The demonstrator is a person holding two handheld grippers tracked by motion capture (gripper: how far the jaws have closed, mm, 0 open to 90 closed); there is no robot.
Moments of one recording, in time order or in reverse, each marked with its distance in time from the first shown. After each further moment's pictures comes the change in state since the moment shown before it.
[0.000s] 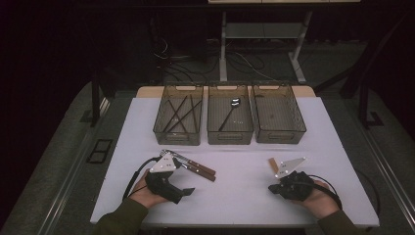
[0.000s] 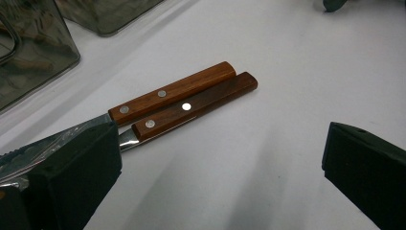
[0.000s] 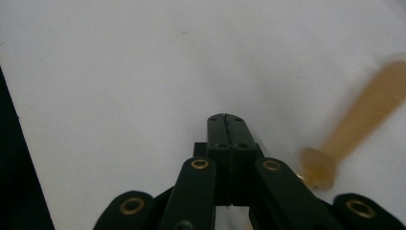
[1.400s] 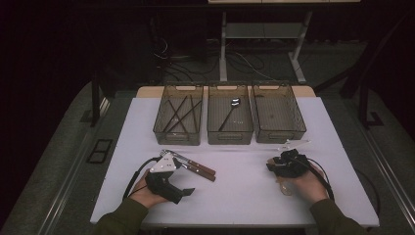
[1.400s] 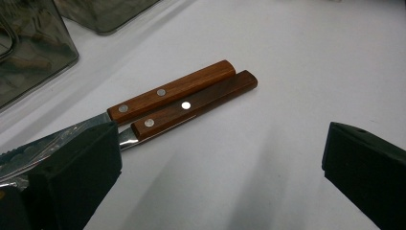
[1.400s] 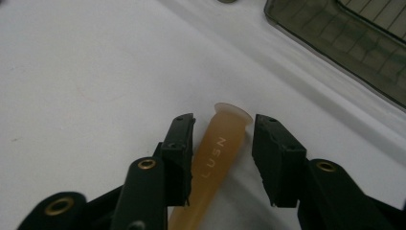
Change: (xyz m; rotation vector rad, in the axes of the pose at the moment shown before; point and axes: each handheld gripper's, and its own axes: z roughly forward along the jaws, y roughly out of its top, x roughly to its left) left arm 0.000 0.000 0.001 0.005 -0.003 0.001; right arm -0.053 0.013 0.018 -0.132 -0.209 0.258
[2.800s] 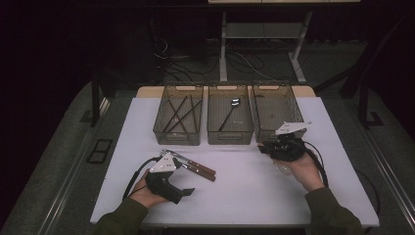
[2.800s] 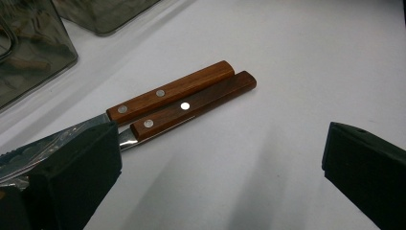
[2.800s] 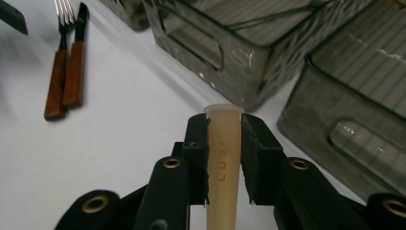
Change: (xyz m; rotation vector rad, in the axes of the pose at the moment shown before) left arm 0.001 0.000 0.000 -0.003 -0.004 0.001; right arm -0.003 0.053 -0.016 -0.169 0.132 -0.013
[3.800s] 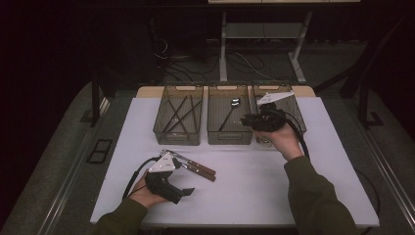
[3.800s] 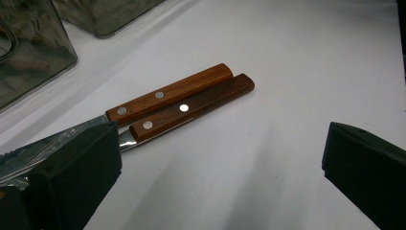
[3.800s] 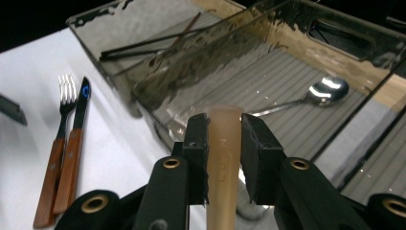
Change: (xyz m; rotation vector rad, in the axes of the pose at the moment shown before) left arm 0.001 0.000 -0.001 -0.010 -0.008 0.002; right arm -0.007 0.088 0.028 -0.074 0.016 -0.029
